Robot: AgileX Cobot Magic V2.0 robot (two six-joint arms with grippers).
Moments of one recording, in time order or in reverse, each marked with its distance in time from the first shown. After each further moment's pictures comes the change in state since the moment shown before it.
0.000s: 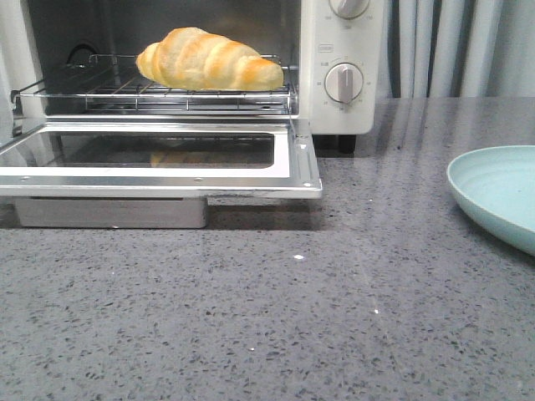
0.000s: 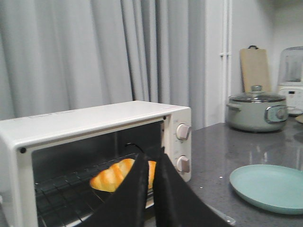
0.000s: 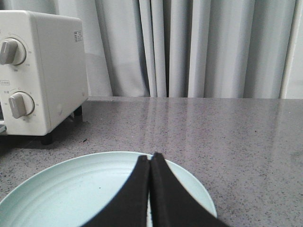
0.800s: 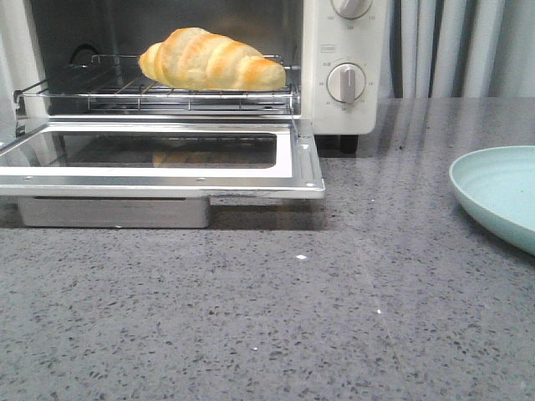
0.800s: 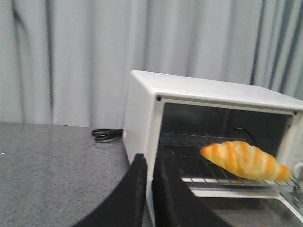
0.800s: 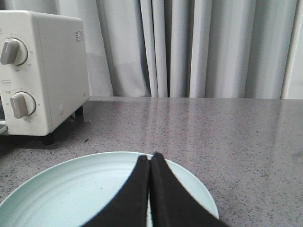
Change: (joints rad) left arm 0.373 0.000 0.024 0.000 -0.178 -0.206; right arm 0.000 0.000 0.000 0.000 0.000 0.000
